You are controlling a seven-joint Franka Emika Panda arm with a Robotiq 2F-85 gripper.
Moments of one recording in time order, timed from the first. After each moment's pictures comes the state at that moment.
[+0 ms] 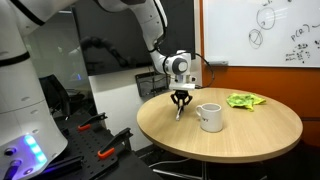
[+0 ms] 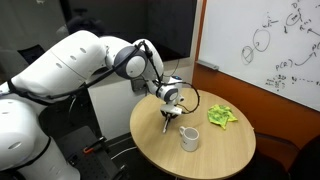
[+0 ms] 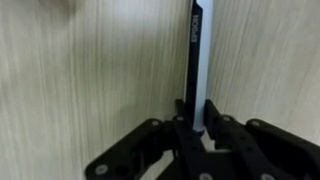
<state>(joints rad) -0.11 1.00 0.13 -1.59 -0.07 2.51 -0.53</state>
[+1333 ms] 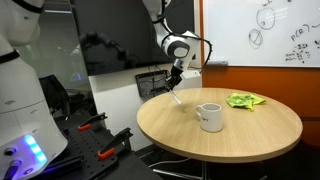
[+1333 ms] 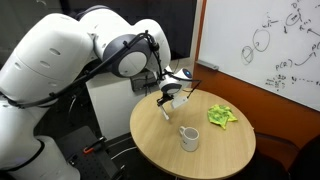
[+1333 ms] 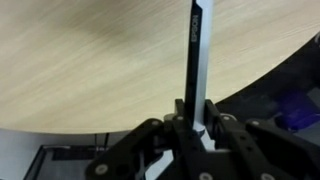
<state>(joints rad) -0.55 0.80 0.55 -1.84 0.26 2.45 -1.84</state>
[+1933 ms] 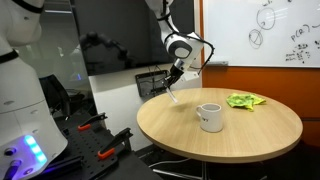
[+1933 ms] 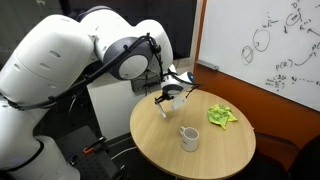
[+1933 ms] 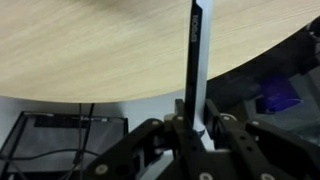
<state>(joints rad) -0.58 0.81 0.57 -1.81 0.40 2.34 -2.05</state>
